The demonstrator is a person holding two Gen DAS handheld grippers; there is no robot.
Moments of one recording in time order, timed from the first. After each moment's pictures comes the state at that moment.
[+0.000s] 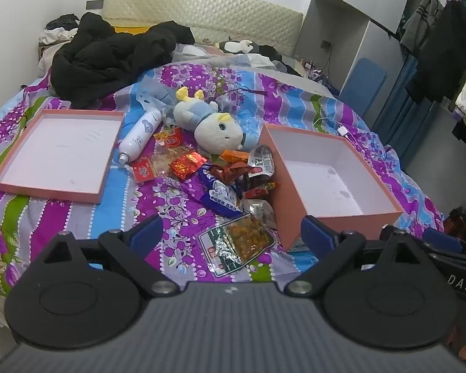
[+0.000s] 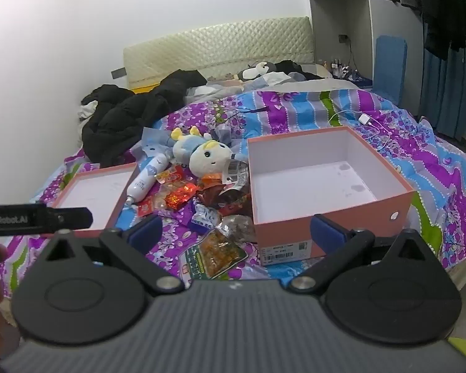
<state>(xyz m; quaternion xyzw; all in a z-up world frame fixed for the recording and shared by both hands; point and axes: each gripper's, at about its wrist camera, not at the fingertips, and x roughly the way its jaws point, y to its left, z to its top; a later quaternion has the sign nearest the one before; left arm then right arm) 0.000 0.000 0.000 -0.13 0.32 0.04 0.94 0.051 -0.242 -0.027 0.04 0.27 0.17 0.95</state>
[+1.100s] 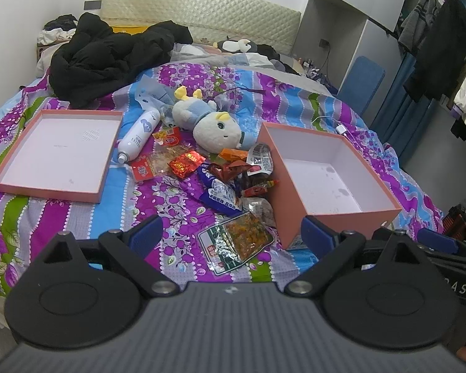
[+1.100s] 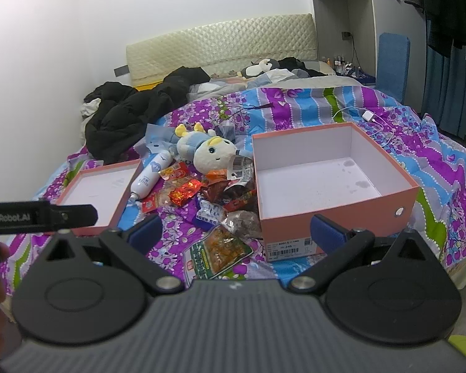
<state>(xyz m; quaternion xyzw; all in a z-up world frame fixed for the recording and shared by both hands) -0.002 -0.004 -0.001 -0.13 0.32 0.04 0.94 0.048 -0.237 -0.029 0.04 0.28 0.17 0.94</state>
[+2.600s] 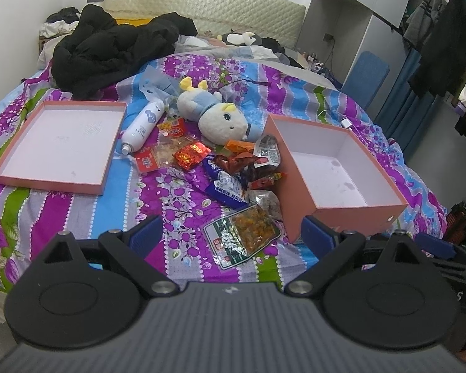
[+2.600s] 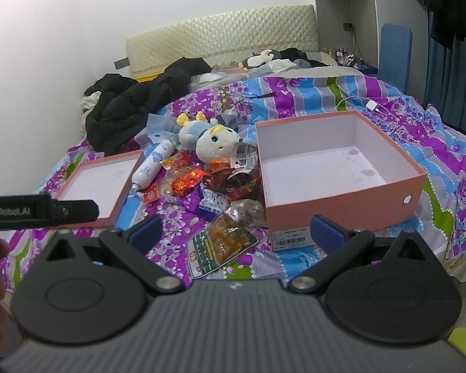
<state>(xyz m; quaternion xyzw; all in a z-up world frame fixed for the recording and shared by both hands) 0.003 0.008 -0.014 -0.14 0.34 0.05 0.93 0.050 -0.228 -0.042 0.04 0.29 0.17 0.94</state>
